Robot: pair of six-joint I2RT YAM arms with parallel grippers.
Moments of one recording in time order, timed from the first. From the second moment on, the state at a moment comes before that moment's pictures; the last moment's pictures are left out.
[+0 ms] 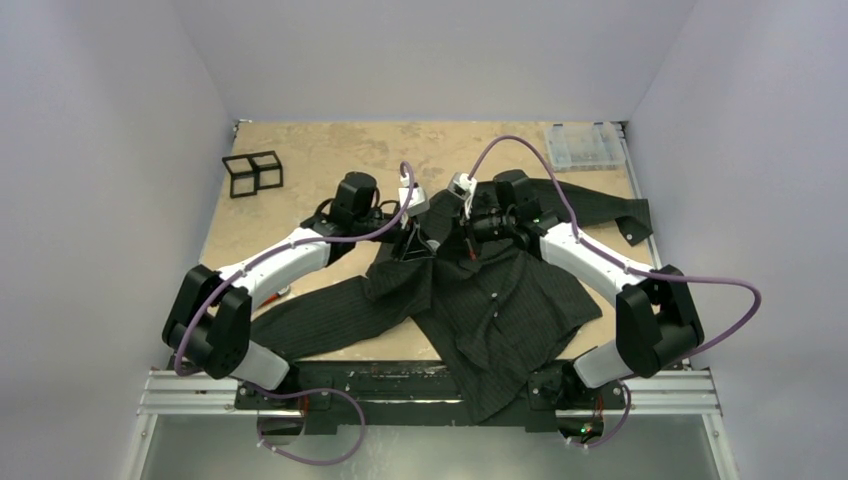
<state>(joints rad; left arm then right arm) -0.53 1.48 0.96 -0.01 0.87 0.20 0.49 1.48 0.99 -0.17 -0.90 -0.06</state>
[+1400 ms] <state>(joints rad) -0.45 1.34 0.84 0.01 0.81 0.21 0.55 1.32 0.88 -0.07 -0.56 -0.20</state>
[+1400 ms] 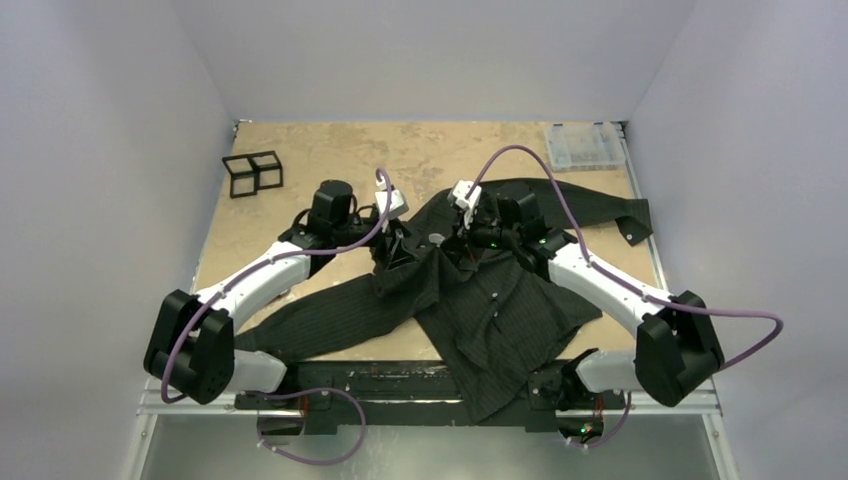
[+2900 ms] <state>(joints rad) -0.48 1.21 0.74 -0.23 0.82 0.35 0.65 1.48 0.85 0.12 -0.33 -0.17</state>
